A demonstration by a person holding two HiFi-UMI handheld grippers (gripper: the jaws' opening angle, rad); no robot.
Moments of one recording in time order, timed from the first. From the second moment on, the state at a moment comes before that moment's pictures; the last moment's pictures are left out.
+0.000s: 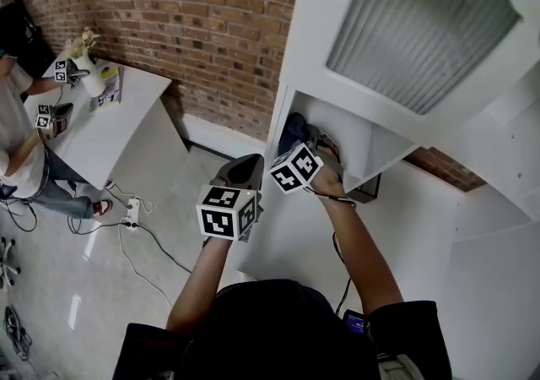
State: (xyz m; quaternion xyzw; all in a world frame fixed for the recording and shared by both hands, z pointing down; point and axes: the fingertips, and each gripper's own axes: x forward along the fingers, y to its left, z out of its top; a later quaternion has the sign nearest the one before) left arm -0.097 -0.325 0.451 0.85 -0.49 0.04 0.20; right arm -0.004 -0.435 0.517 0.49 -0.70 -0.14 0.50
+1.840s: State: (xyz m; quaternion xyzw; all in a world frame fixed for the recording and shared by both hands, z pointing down) left arm -0.009 -0.322 0.435 0.89 -0.41 0.03 0.19; right arm 0.114 -0.394 0.520 0.56 -0.63 -0.10 0.53
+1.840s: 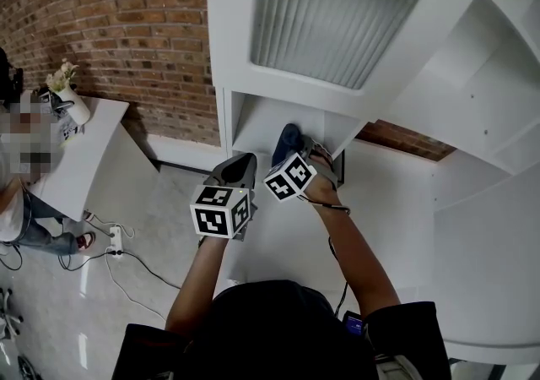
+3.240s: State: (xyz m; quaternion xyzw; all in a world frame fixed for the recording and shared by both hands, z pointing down) left arm -0.077 -0.315 0.364 0.89 -0.44 -0.01 0.11; right arm 0.033 -0.347 0.387 0.60 -0.77 0.00 0.21
